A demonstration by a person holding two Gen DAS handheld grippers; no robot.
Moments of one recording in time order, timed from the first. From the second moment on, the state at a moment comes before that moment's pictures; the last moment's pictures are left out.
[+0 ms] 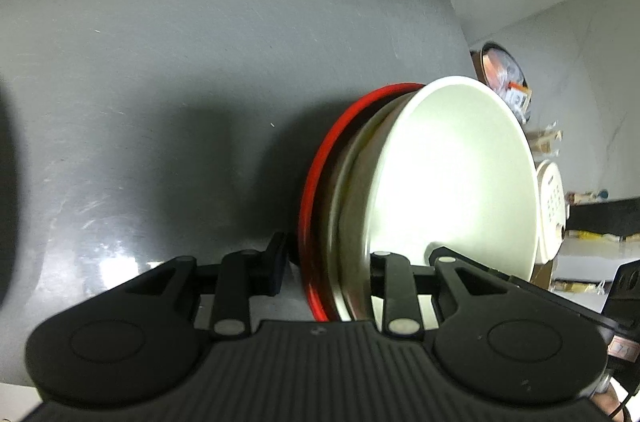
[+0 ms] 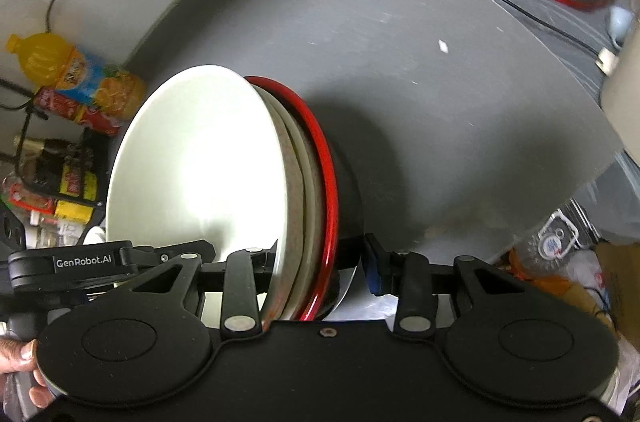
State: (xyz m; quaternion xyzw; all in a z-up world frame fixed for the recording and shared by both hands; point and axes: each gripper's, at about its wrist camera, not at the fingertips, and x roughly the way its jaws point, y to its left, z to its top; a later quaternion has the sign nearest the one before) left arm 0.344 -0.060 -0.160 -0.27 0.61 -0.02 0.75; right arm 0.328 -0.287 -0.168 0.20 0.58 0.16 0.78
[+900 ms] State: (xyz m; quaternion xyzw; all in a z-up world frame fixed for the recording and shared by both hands) left arm 0.238 0.065 -0.096 -0.37 0.50 0.15 0.77; right arm 0.351 -0.125 -0.118 0.09 0.55 0.35 0.75
